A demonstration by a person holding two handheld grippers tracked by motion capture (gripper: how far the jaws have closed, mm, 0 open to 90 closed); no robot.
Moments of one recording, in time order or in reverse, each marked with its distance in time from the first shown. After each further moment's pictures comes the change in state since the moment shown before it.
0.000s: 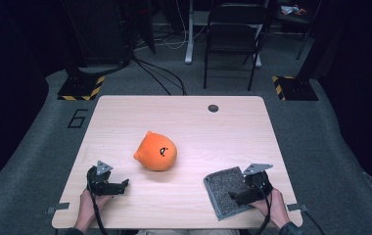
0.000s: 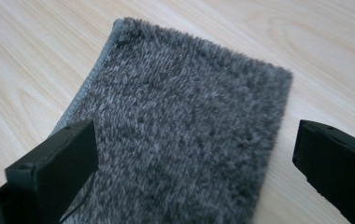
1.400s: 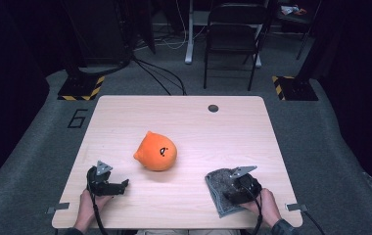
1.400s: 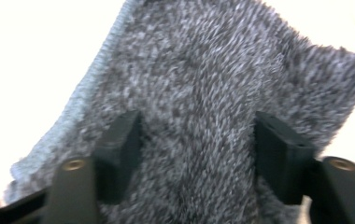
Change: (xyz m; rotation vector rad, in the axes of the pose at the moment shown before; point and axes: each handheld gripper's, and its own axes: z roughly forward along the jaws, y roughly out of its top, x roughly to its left) left arm 0.000 -0.001 0.000 -0.006 -0.002 -0.001; right arm 0.011 0.003 0.026 0.101 -0.009 -0.068
